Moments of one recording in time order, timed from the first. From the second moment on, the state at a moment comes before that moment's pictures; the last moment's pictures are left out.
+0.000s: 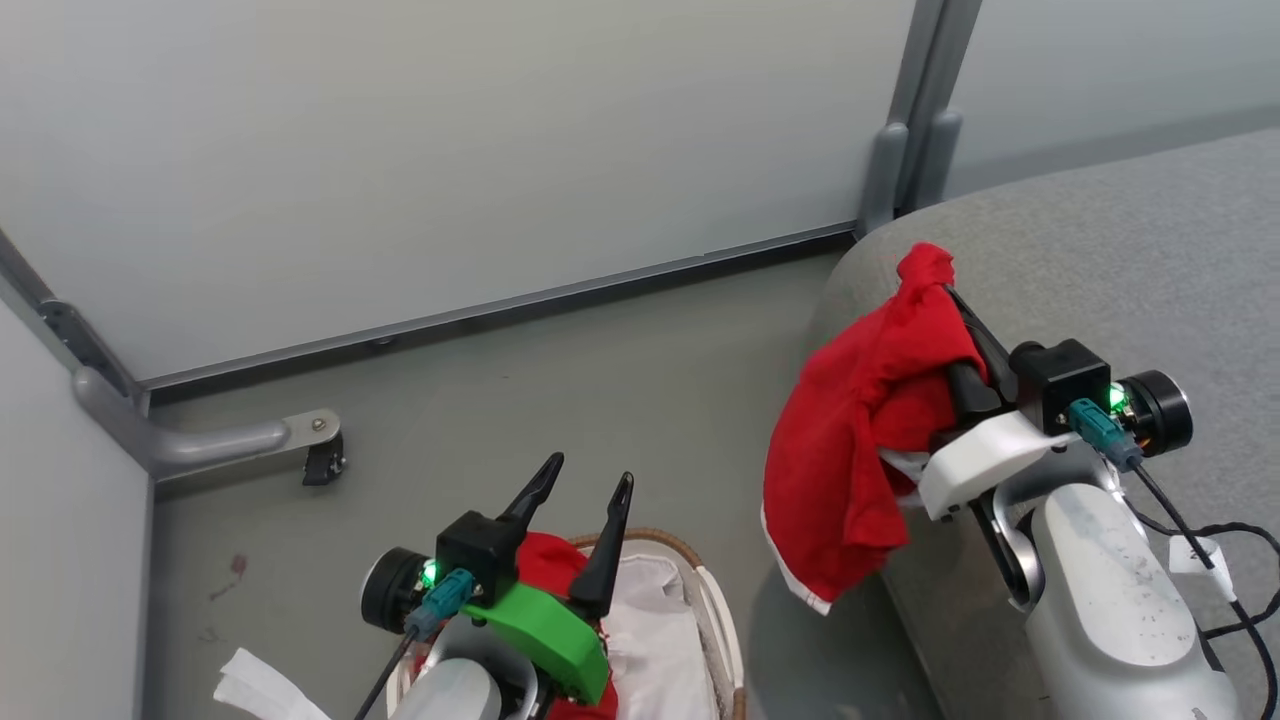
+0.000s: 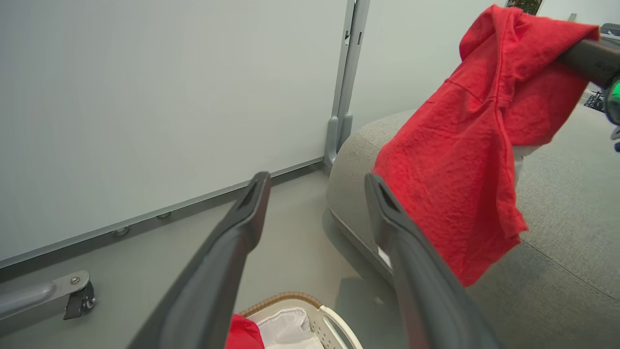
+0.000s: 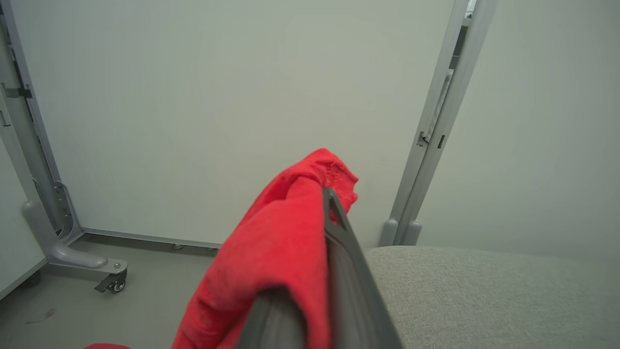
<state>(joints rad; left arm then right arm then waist) -0.26 0.08 -0.57 0.45 -0.40 -0.09 -0.26 -0.42 -0.05 0.06 0.43 -0.02 0.13 -0.26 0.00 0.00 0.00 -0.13</state>
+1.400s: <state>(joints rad) -0.47 0.09 -0.64 0.40 -0.27 -0.13 -0.26 -1.04 -0.25 -0.30 0.56 -0.26 0.13 -0.26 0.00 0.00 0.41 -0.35</state>
